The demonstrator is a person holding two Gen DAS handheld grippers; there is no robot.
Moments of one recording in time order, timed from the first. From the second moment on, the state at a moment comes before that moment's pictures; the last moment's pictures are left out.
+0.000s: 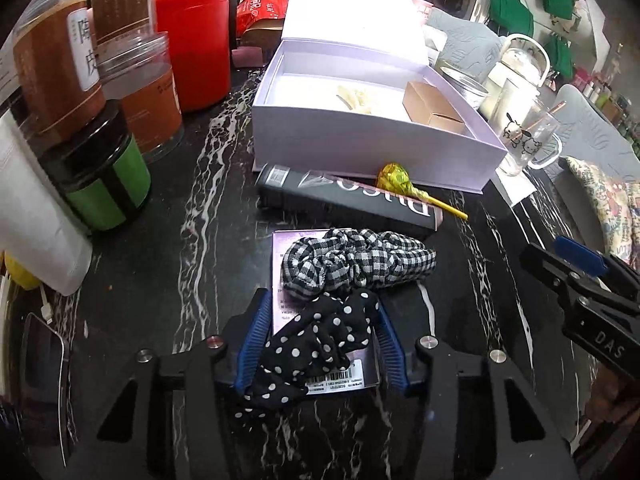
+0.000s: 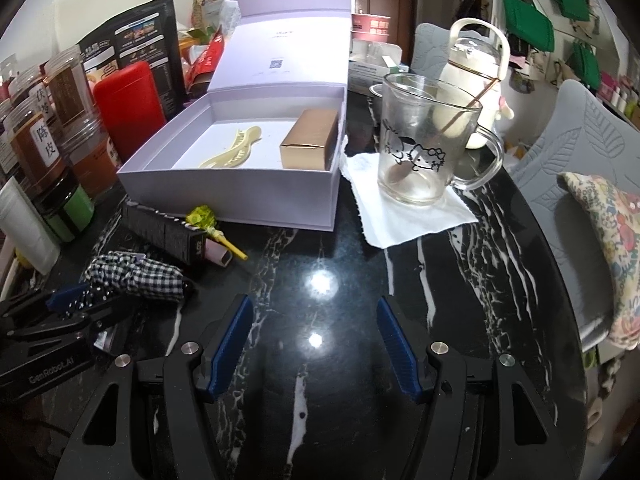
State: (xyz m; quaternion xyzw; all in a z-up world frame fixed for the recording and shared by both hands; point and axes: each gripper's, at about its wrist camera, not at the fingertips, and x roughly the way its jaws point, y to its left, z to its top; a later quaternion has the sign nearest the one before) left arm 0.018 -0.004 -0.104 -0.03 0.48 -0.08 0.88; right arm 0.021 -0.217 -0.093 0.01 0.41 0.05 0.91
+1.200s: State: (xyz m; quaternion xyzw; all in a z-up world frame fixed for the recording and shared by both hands) left arm -0.023 0.046 -0.100 -0.06 0.46 -0.10 0.88; right arm -0.003 -0.173 -0.094 -0.01 0.41 0.12 0.90
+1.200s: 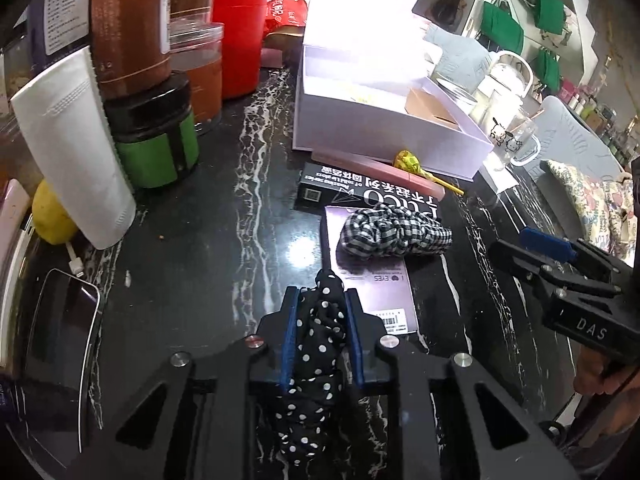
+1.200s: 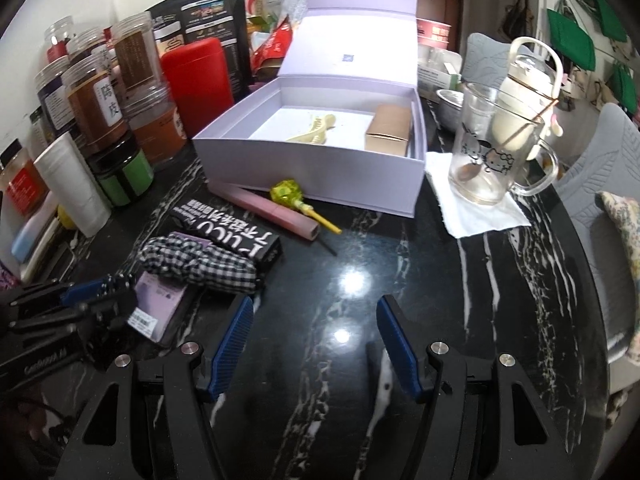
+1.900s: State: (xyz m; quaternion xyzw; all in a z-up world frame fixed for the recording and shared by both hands) left arm -0.030 0.092 -0.096 -0.10 0.45 -0.06 0.89; right arm -0.009 -0.100 -0.104 -0.01 0.44 0.23 0.87
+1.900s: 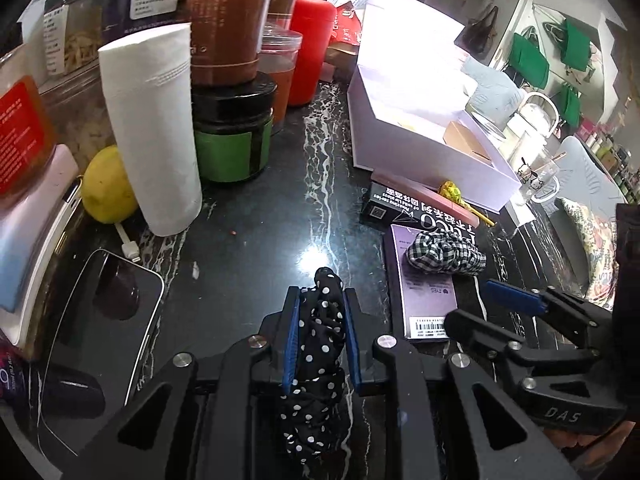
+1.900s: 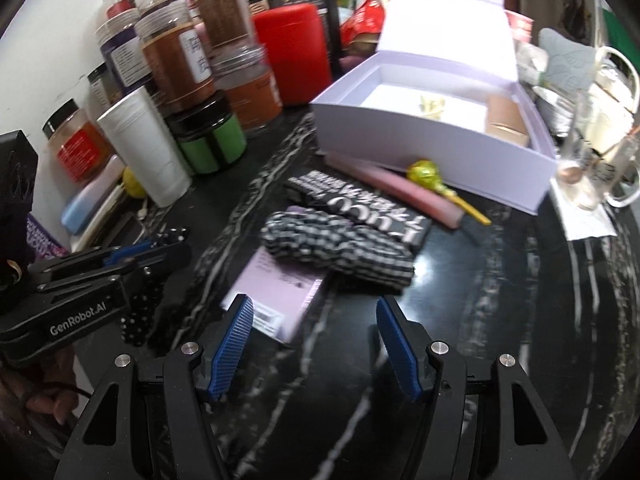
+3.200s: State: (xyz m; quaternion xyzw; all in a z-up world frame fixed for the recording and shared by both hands) left arm -0.035 0.072 -0.065 -0.09 0.43 -0.08 0.90; right arm -0.035 -0.100 -0.082 -0.01 0.40 0.25 0.88
